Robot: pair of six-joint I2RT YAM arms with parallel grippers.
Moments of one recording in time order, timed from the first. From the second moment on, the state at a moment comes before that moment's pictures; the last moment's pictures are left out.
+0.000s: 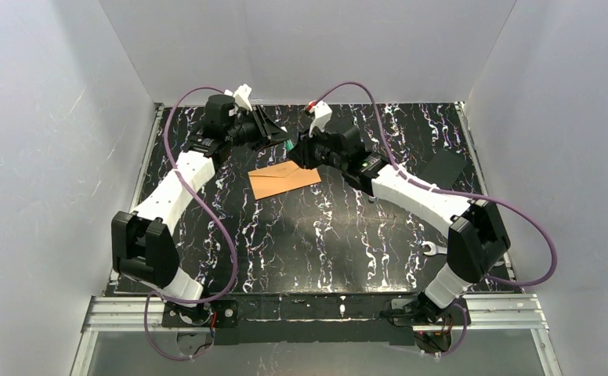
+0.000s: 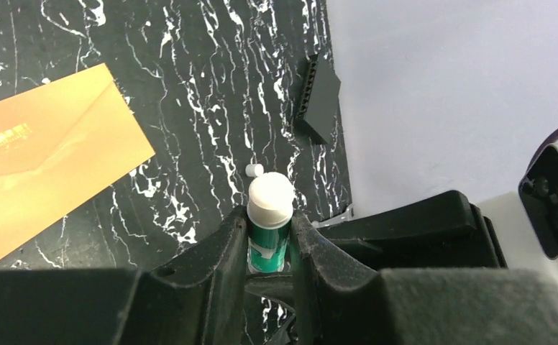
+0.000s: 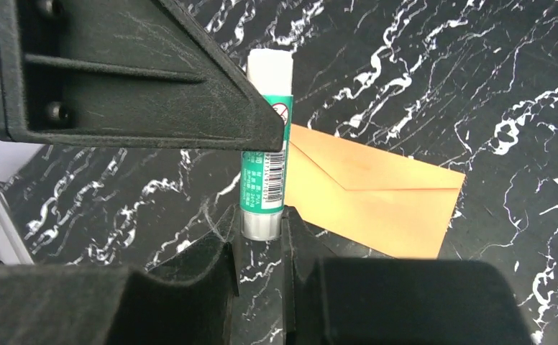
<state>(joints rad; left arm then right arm) -0.31 1.53 1.33 -0.23 0.52 -0.79 0.76 1.60 1.29 0.02 -0.13 0.30</state>
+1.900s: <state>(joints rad) -0.28 1.49 1.40 0.56 1.03 -1.16 0.66 1.48 0.97 1.14 -0.42 1.24</state>
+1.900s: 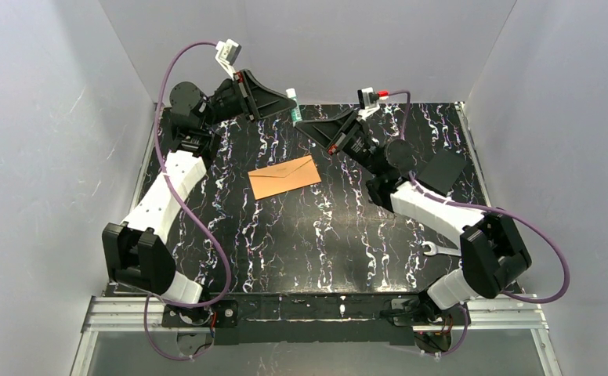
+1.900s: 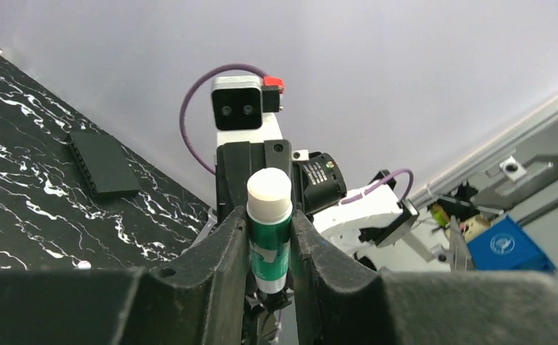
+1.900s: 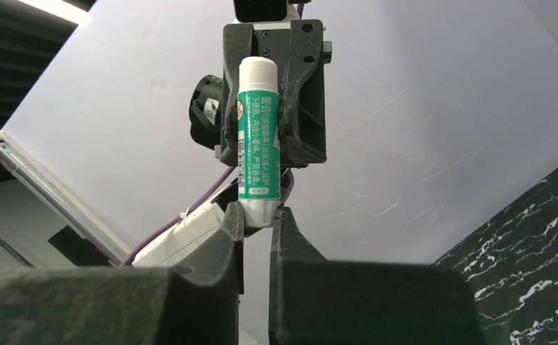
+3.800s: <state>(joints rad) -0.25 1.48 1.32 0.39 1.13 -0.93 0.66 1.36 0.93 0.78 -0.41 1.10</state>
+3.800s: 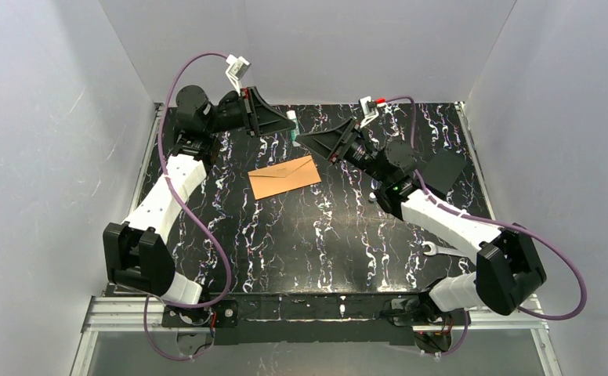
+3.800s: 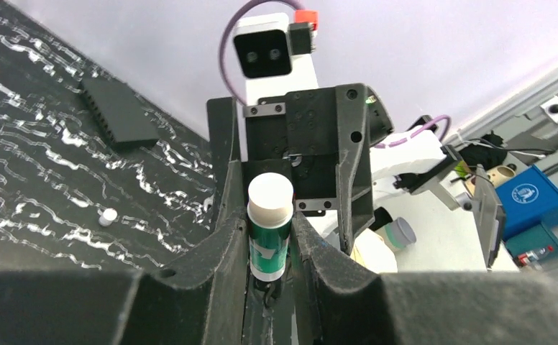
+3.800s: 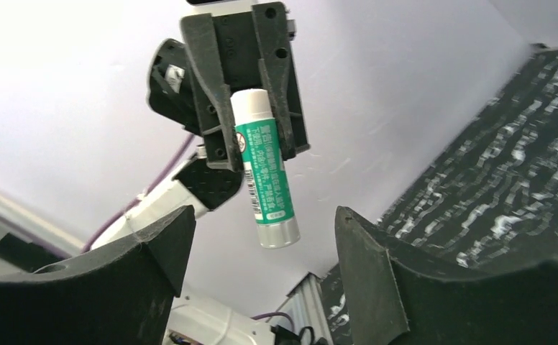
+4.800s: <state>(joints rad) -0.25 1.48 1.26 0.65 1.01 -1.16 0.69 1.43 1.04 0.74 -0.42 1.02</state>
